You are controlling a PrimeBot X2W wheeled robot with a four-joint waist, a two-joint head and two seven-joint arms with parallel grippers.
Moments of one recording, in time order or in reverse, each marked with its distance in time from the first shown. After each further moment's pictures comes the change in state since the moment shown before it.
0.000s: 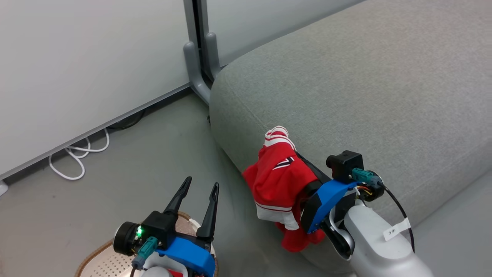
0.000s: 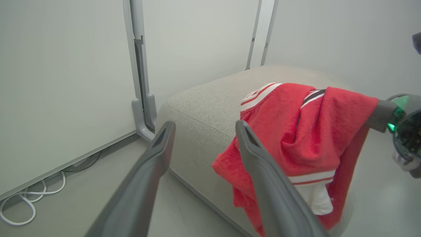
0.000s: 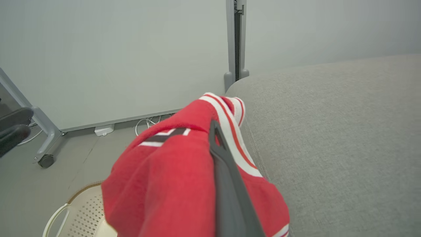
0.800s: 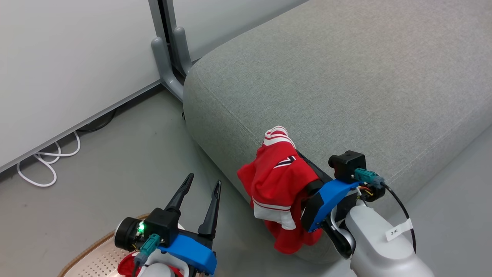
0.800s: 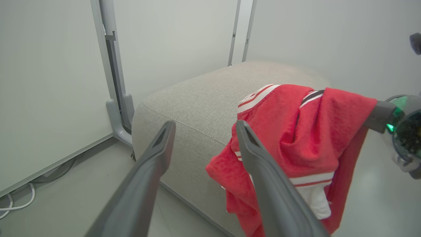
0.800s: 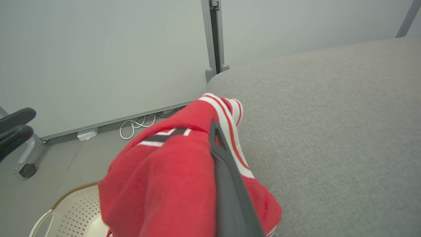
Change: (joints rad) left arm -0.012 0.004 -0.012 0.000 0.008 -0.004 0.000; right arm 0.015 0.000 -0.013 -0.017 0.005 0.000 0.000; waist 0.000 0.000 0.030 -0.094
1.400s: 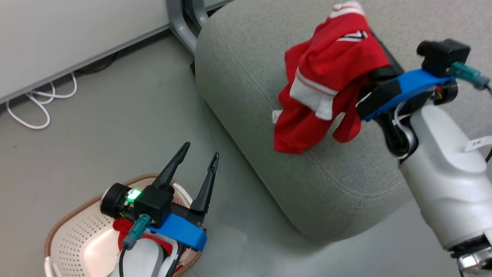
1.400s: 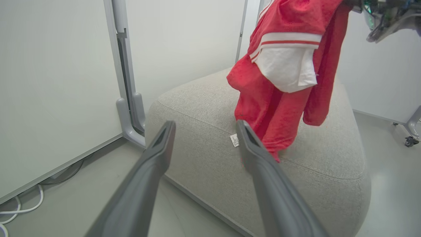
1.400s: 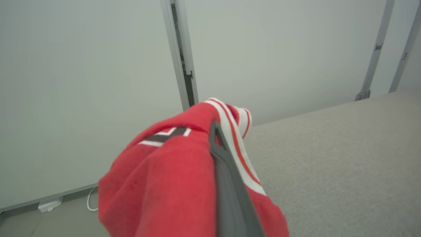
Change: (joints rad) left arm -0.096 0.091 -0.059 -0.080 0.008 0.000 0.000; right arm -0.304 -0.134 -0.156 -0.039 0.141 0.000 0.002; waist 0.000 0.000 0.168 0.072
